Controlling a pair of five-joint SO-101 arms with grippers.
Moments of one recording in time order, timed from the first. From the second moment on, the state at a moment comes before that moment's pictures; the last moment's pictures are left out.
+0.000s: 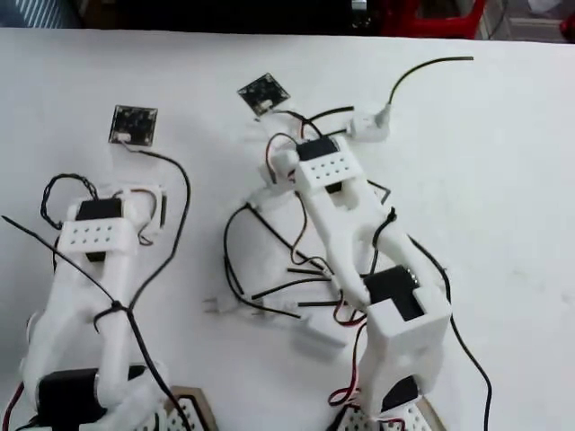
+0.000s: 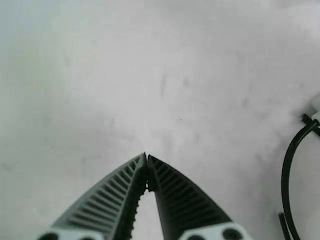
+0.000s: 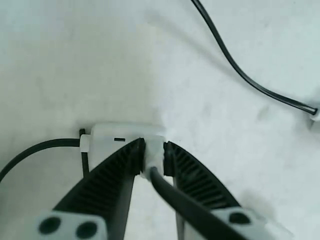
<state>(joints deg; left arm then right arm) -11.0 -20.1 44.7 45.1 -8.9 -23.9 19.3 0.3 51.3 17.0</state>
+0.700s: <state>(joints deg) -11.0 -20.1 44.7 45.1 -8.9 -23.3 24.2 1.5 50.4 16.9</state>
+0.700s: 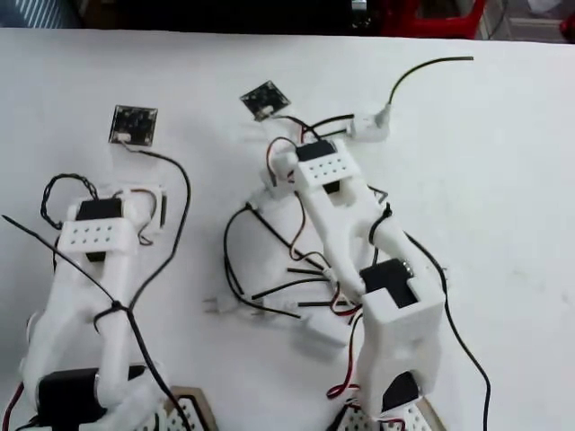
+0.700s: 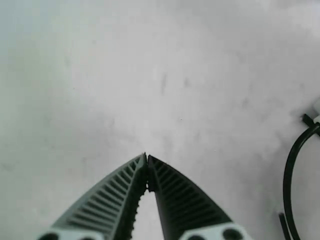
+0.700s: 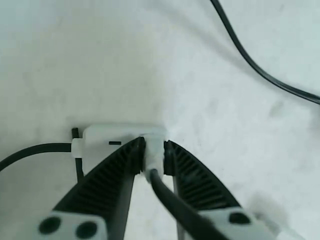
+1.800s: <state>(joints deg) -11.1 -20.1 46.2 43.3 -8.9 -14.5 37.1 -25.5 46.4 -3.7</state>
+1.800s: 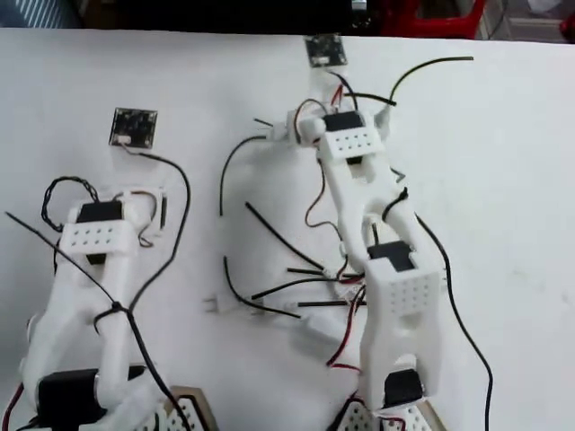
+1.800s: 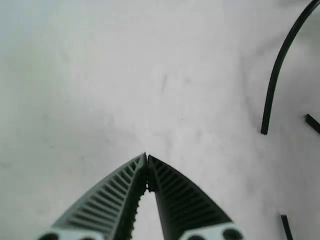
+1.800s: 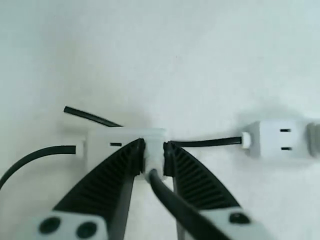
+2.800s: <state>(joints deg) -13.7 -20.1 53.5 30.5 -8.9 -14.2 46.7 -72.1 98.3 12.6</state>
